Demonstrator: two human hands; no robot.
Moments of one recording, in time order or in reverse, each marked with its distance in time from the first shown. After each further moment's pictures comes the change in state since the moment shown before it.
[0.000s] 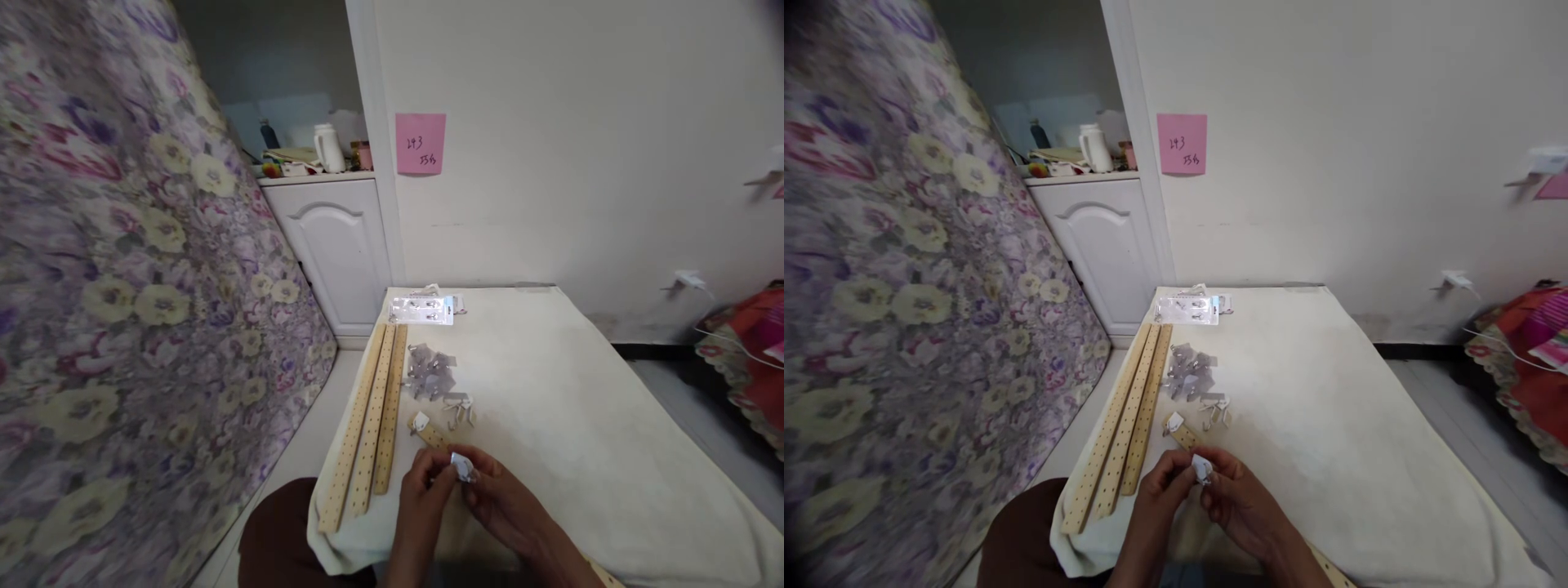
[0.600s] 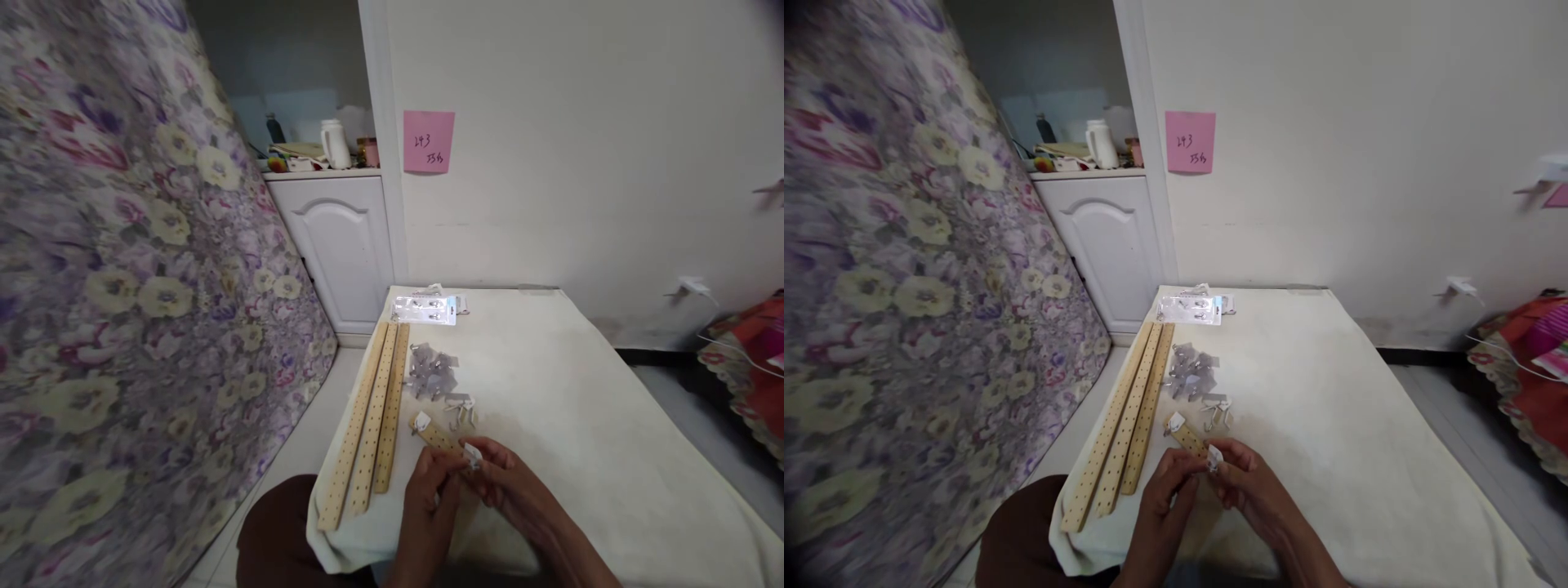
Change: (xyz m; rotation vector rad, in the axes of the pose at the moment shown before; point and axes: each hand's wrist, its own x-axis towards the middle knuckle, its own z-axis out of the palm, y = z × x) left_hand -0.010 0.009 -0.002 0.134 -0.084 0.267; right_hand 0.004 -0.014 -0.016 -0.211 0.059 -0.062
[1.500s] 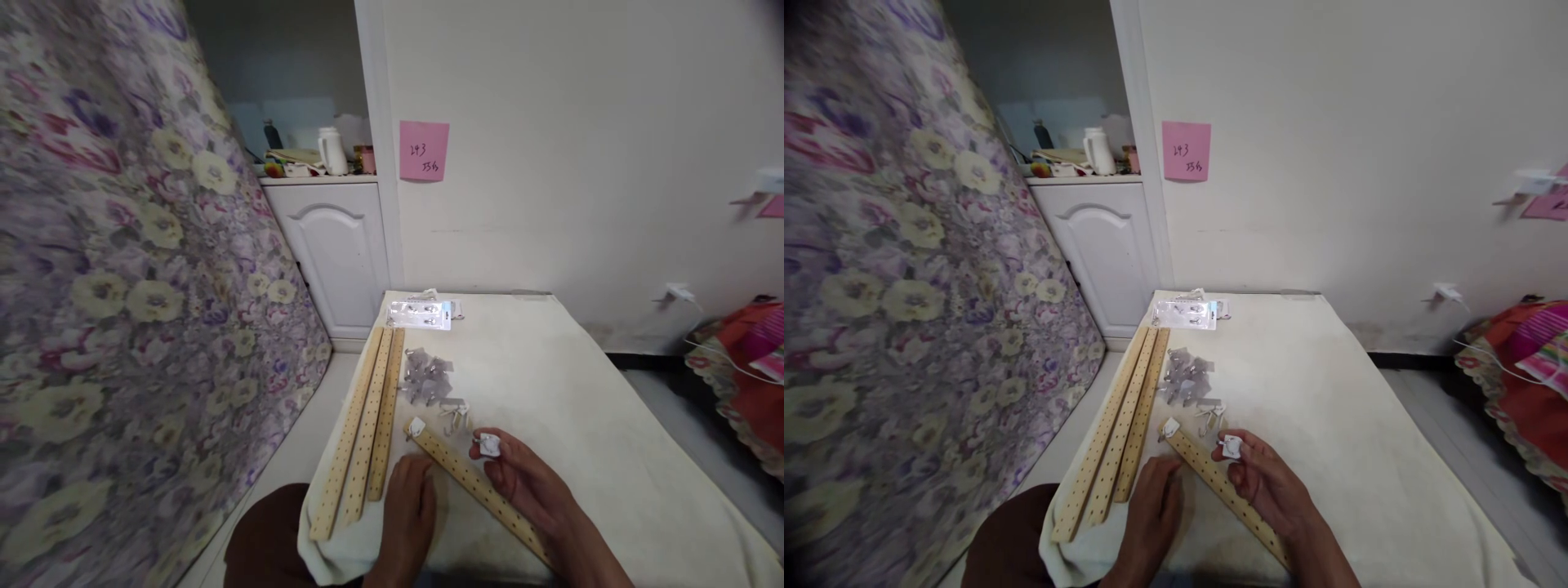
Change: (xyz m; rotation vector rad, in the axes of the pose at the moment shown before) left_hand -0.003 -0.069 -0.009 0.424 0.095 0.091; right_hand -0.011 -0.036 -0.012 0.031 0.004 -0.036
